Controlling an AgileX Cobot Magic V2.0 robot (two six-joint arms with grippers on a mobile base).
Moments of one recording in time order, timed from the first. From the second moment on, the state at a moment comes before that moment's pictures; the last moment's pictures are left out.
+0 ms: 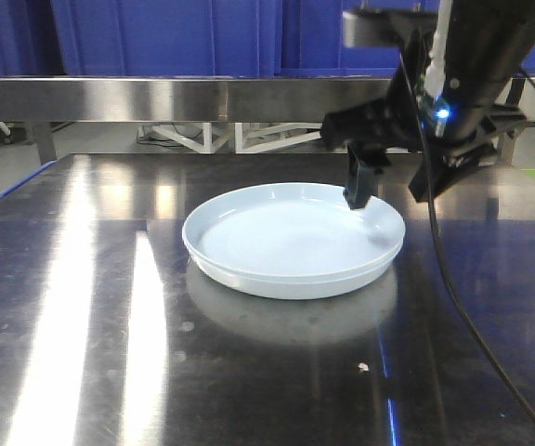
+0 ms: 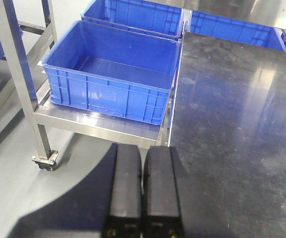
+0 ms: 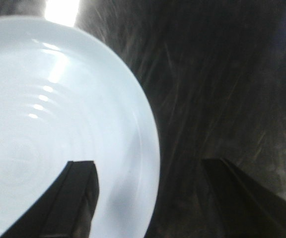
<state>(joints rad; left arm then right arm) 0.00 0.47 -0.32 0.18 0.34 -0.31 0.40 1.70 -1.13 -0.09 0.49 0.28</state>
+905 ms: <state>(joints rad) 0.00 0.47 -0.32 0.18 0.34 -0.31 0.39 1.66 -1.18 -0.12 0.45 0.28</state>
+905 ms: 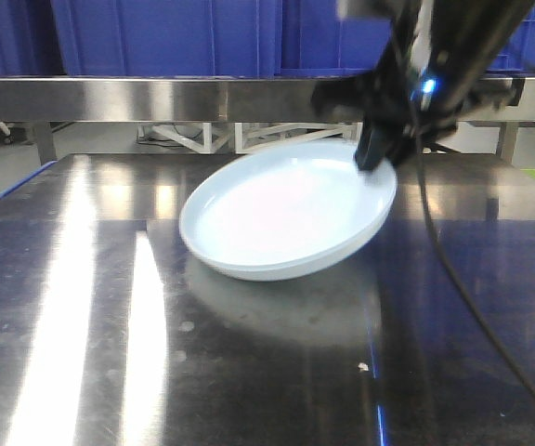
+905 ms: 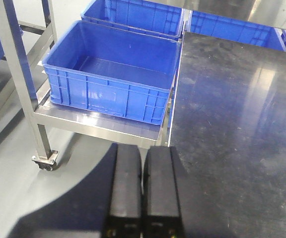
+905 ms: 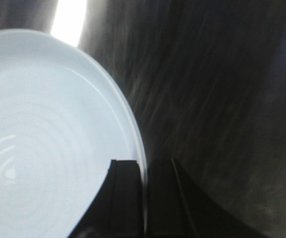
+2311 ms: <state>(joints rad) 0.00 0.47 -0.32 0.18 0.34 -0.31 -0.06 0.39 -0.34 -0.14 0.28 0.27</state>
